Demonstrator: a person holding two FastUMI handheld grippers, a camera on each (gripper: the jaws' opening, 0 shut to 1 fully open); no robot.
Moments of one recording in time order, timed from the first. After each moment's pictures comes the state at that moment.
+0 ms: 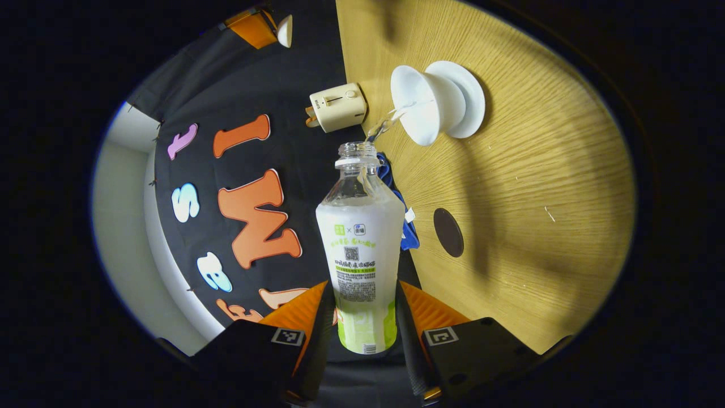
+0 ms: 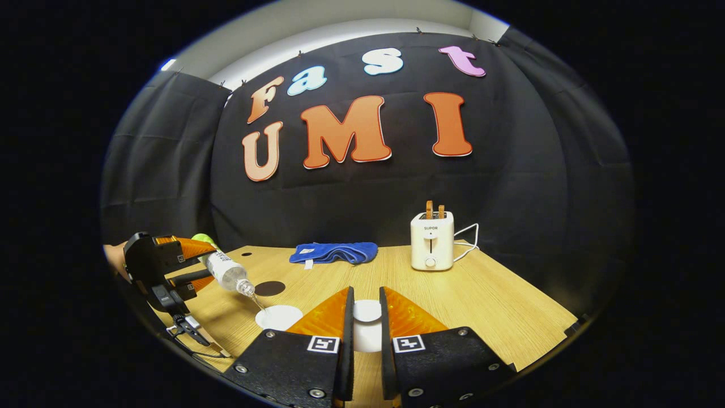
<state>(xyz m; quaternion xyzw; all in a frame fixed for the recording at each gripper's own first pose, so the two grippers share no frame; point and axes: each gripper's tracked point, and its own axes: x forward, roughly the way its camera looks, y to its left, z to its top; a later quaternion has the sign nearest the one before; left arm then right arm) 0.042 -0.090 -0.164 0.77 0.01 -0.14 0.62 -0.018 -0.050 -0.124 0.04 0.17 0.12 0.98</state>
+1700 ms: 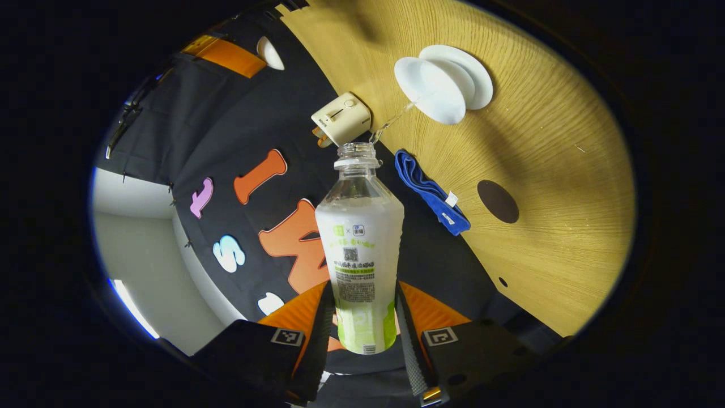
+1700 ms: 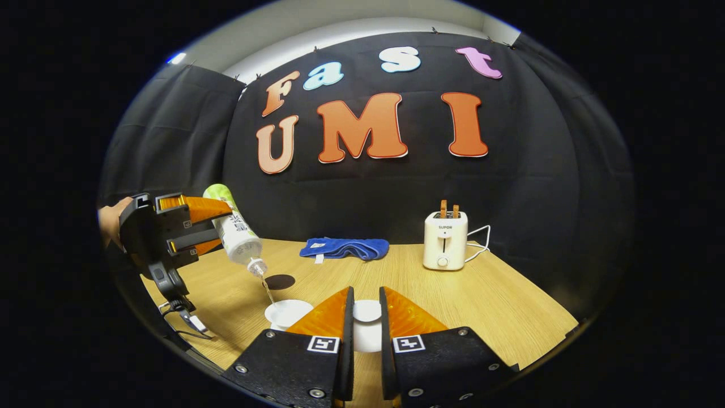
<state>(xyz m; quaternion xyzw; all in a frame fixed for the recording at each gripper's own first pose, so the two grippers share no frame) 0.053 -0.118 -0.108 0.85 -0.09 -0.11 0.50 -0.024 -0.033 -0.127 0.02 0.18 0.15 0.97</state>
